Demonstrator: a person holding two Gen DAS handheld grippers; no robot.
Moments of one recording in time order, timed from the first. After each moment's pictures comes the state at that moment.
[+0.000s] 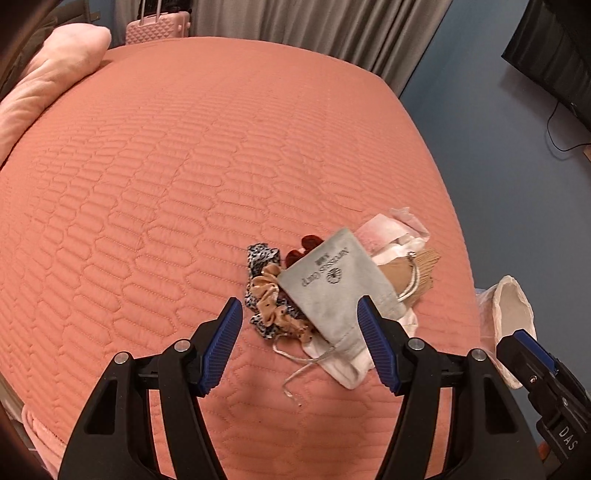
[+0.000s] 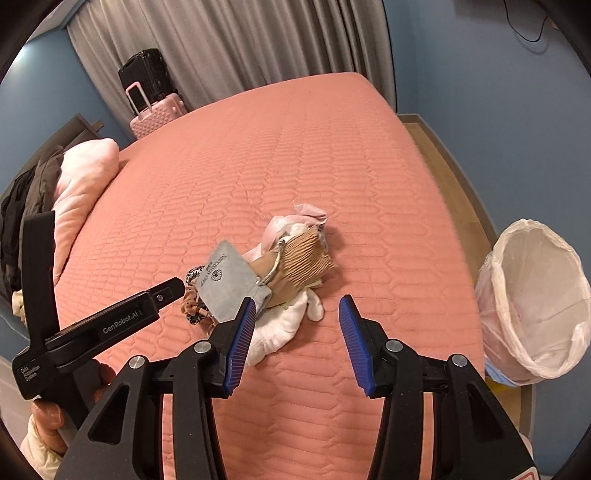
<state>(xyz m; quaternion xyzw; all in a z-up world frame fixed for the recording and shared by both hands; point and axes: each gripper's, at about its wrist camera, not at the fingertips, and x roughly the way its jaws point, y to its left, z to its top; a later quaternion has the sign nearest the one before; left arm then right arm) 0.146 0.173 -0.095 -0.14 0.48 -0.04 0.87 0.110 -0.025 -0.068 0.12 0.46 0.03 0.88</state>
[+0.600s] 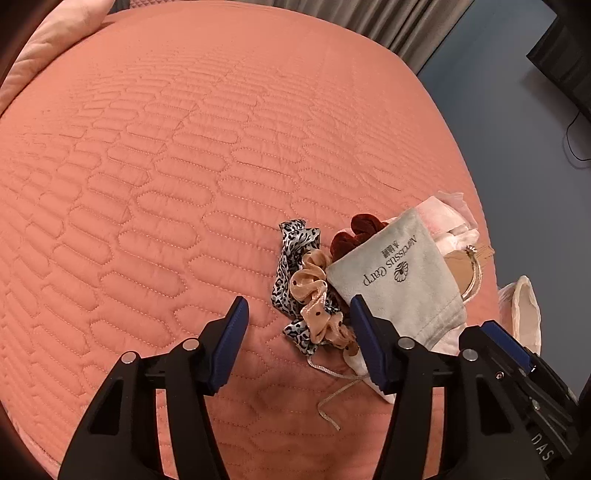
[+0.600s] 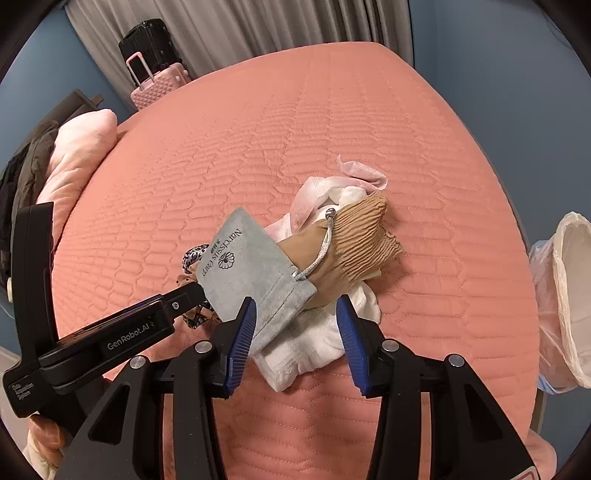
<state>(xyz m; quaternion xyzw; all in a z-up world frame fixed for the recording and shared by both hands) 0.172 0.201 -0.143 -0.17 0.53 -0.05 0.83 0.162 0.018 -0.128 0.11 0.51 0.05 0.85</state>
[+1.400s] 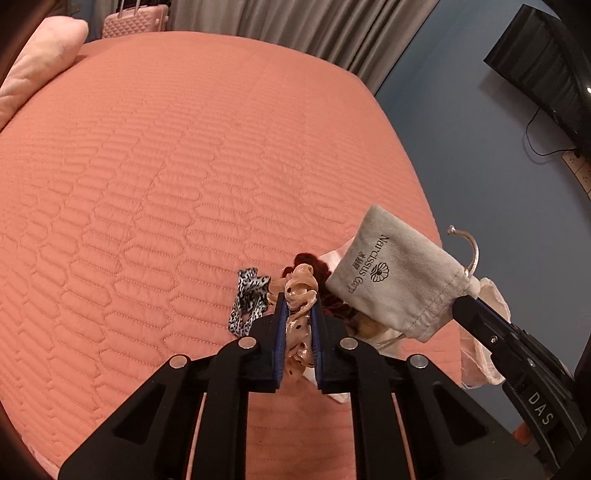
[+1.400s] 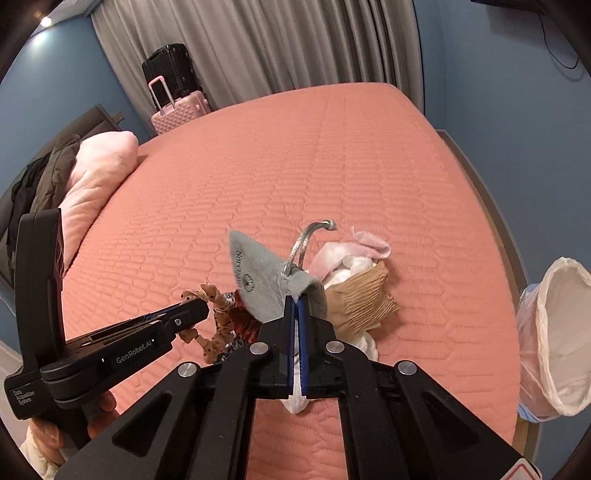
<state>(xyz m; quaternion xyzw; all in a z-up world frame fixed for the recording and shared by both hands) 0.154 0.193 -0.070 -0.16 0.47 -0.10 0.86 0.148 0.007 -0.052 0.11 0.43 0.06 0.90</state>
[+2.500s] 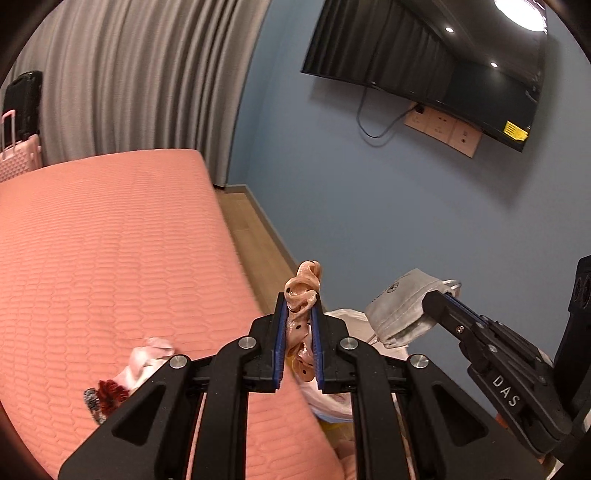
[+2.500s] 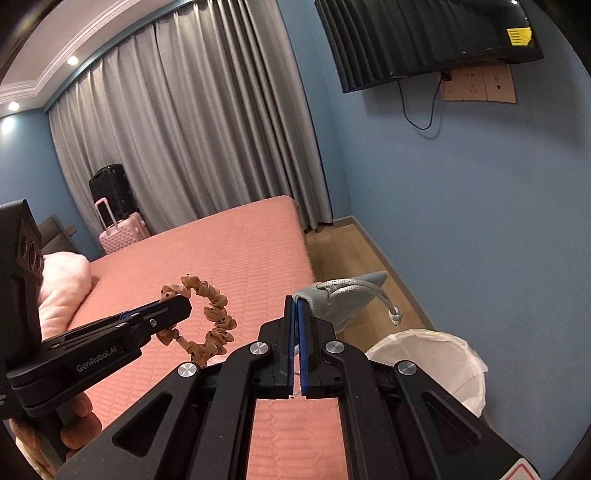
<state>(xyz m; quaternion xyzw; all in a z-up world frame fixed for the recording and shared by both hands) 0.134 -0.037 0.092 -0.04 0.34 -0.30 0.89 0.036 -0.211 0.098 0.15 0.26 -0.10 0.95</state>
